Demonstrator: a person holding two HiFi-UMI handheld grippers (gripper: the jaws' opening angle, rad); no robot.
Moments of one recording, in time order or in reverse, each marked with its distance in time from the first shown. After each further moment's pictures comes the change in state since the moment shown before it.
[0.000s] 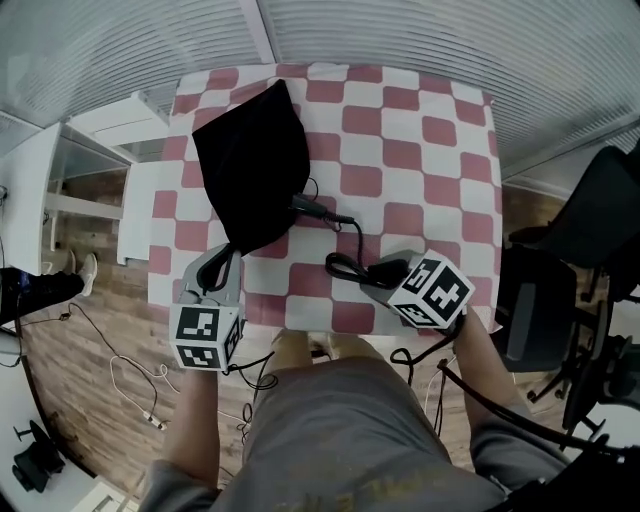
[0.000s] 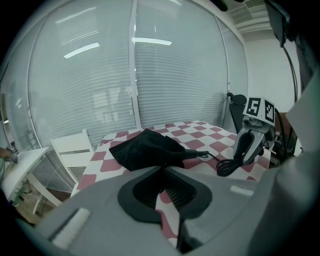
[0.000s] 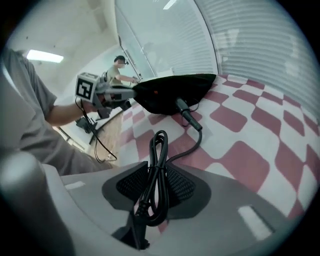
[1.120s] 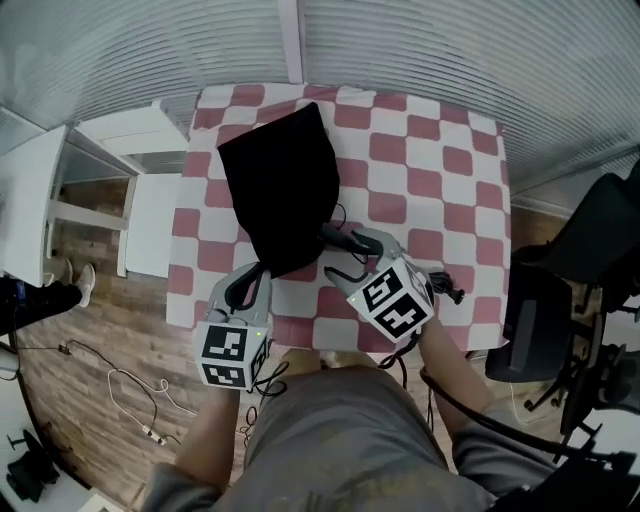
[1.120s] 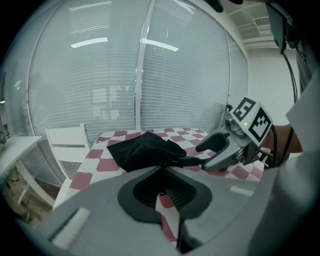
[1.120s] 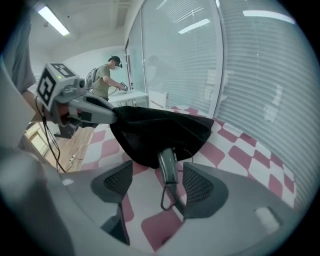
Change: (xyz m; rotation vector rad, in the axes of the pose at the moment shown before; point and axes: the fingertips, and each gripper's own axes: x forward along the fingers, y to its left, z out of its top) left arm 0.001 0.017 0.004 -0.095 -0.040 -0.090; right arm 0.035 -0.014 0.140 -0.159 -0.197 -0.350
